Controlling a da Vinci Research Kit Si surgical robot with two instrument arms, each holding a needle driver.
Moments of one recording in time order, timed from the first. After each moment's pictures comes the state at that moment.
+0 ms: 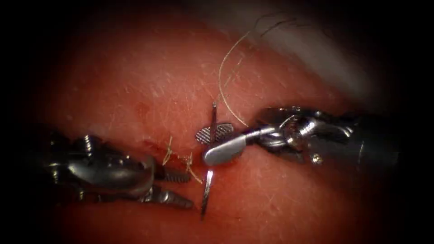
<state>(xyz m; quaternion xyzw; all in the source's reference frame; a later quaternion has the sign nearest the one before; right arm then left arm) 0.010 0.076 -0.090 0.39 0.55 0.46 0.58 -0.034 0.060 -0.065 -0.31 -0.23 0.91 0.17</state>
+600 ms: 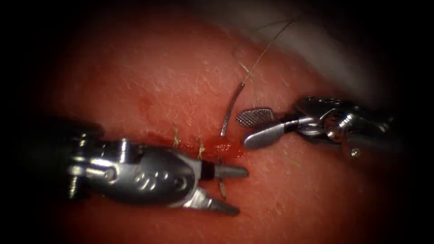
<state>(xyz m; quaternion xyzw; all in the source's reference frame) 0.005 0.077 -0.090 0.34 0.56 0.47 0.59 -0.041 0.062 -0.069 -0.45 -0.07 0.89 0.00</state>
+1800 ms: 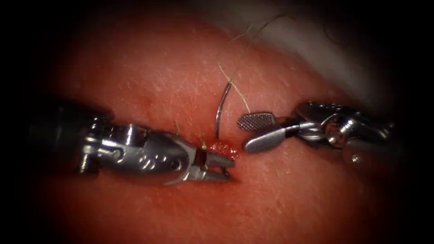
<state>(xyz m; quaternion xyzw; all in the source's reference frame) 0.005 0.076 -0.090 0.34 0.56 0.48 0.59 -0.039 0.062 -0.064 -0.43 -0.05 0.90 -0.06</state>
